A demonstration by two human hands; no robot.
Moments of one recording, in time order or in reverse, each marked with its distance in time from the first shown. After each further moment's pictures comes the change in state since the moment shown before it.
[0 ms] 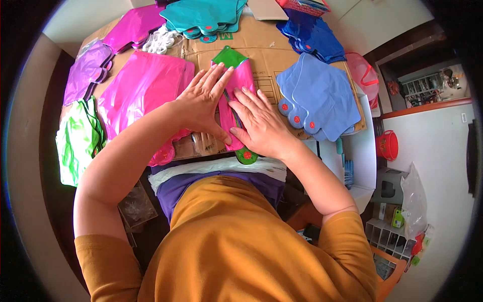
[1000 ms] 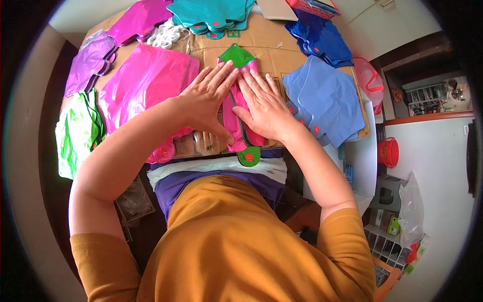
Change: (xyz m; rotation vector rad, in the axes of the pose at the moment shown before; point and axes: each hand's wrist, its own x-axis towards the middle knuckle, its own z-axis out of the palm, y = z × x) left_hand 0.002 -0.004 0.006 0.105 -0.003 0.029; right_hand 0.027 0.035 0.017 -0.106 -0.023 0.053
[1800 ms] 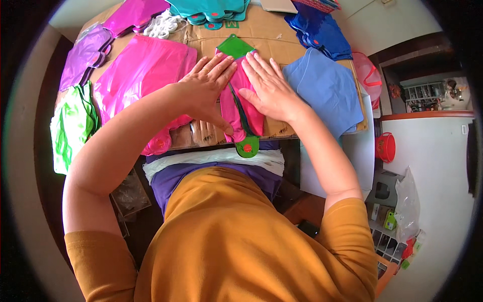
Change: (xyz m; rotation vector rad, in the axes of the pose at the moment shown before) left_hand 0.004 0.006 -0.007 0.074 -0.134 -0.044; right_hand 0.006 0.024 -0.007 -0.014 -0.096 -0.010
